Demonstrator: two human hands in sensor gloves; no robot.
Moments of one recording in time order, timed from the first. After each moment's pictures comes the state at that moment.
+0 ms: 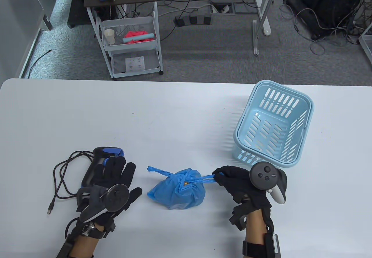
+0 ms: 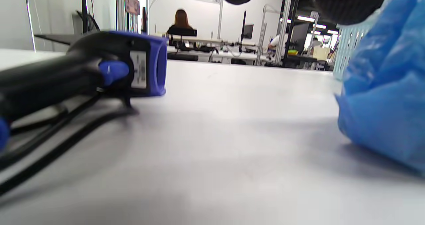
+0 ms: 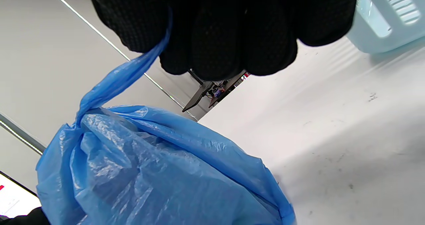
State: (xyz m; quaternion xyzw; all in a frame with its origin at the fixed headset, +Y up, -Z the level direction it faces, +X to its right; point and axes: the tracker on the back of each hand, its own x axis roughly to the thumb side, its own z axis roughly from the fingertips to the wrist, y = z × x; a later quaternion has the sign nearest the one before) left_hand -0.231 -0.731 -0.182 -0.04 -0.12 0.04 0.99; right_hand 0.169 -0.706 -0.223 0.14 0.08 0.89 0.43
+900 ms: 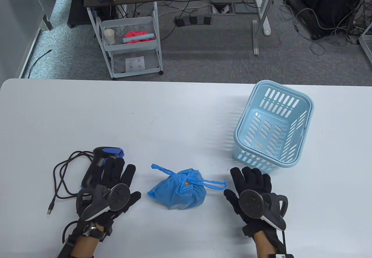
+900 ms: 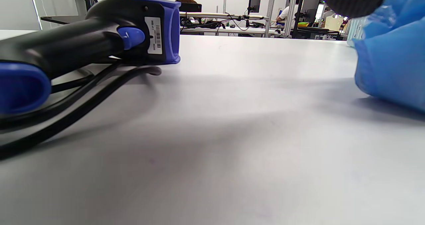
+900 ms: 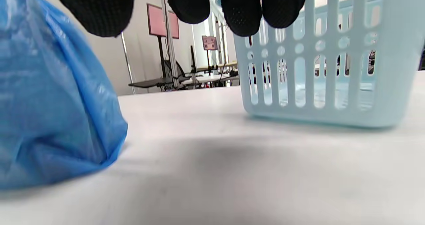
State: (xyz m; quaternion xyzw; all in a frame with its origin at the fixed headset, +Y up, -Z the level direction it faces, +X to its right) left_hand -0.232 -0.740 -0.182 -0.08 -0.11 0.01 0.99; right_hand 0.174 -0.724 -0.169 0.10 -0.01 0.99 0.10
